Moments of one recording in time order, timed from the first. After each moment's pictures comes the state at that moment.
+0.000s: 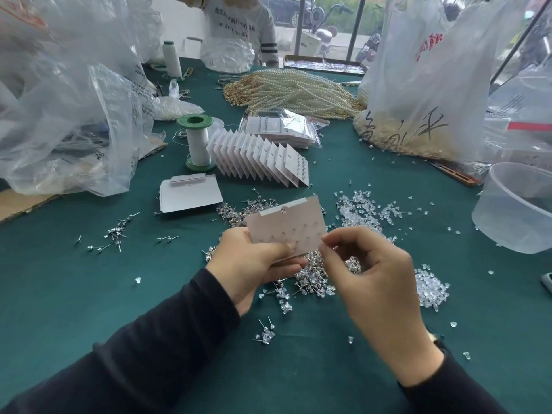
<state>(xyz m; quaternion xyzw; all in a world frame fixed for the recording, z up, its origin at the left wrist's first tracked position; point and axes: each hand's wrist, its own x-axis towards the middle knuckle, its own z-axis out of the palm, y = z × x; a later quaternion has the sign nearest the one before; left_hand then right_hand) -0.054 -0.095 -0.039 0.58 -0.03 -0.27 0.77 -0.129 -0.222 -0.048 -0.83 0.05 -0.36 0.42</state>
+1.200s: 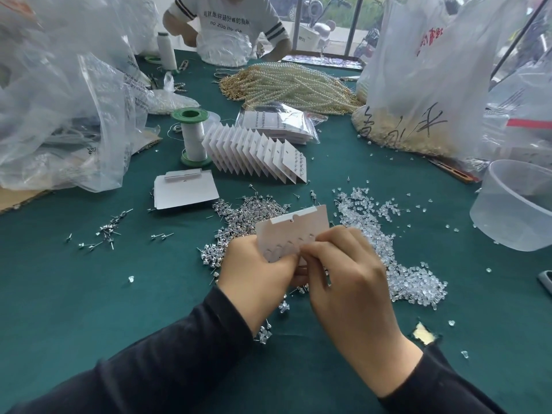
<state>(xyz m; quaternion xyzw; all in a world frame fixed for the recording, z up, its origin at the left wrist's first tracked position) -0.074 -0.109 -0.044 0.62 -0.05 -0.16 0.77 -0.120 -0.208 -0.060 -0.89 -0.02 -0.42 0.18</state>
